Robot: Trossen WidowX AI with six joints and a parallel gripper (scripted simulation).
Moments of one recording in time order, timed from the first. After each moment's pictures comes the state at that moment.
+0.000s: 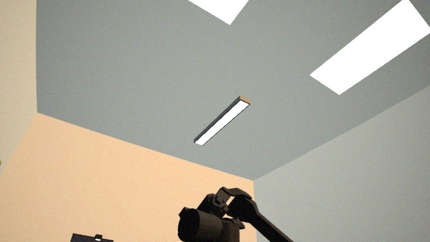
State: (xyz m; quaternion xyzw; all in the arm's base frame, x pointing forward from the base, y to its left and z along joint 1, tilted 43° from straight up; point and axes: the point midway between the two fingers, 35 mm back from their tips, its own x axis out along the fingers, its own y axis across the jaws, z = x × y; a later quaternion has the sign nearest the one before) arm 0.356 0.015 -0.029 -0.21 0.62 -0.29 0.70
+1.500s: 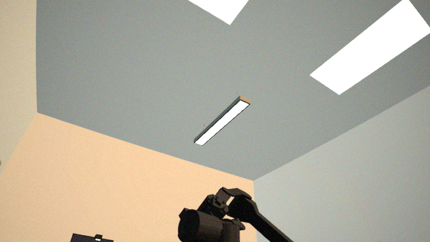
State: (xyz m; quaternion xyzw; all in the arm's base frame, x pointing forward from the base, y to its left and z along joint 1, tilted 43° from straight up) arm 0.355 0.013 -0.031 -0.21 0.62 -0.29 0.70
